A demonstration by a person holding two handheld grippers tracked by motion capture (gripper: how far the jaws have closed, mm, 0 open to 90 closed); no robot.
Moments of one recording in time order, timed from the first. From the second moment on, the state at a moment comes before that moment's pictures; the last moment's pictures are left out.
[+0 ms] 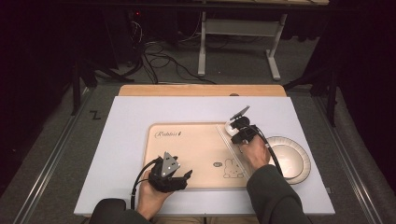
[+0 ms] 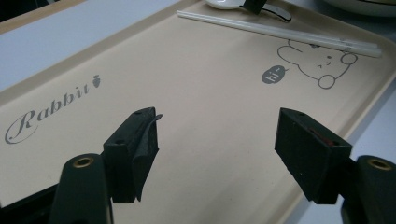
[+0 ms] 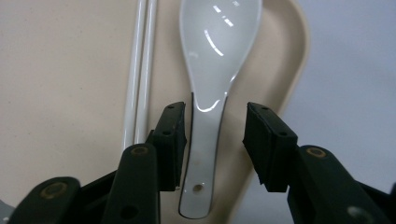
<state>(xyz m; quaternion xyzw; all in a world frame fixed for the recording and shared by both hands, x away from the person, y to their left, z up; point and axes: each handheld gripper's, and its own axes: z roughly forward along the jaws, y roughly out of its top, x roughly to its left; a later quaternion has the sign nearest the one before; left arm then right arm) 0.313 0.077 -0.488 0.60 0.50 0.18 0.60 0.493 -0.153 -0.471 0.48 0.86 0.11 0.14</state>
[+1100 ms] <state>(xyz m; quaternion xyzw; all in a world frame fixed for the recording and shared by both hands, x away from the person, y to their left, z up) 0.315 0.080 -0.486 0.59 0.52 0.17 0.59 0.438 -0.192 -0.407 0.44 0.85 0.24 0.15</state>
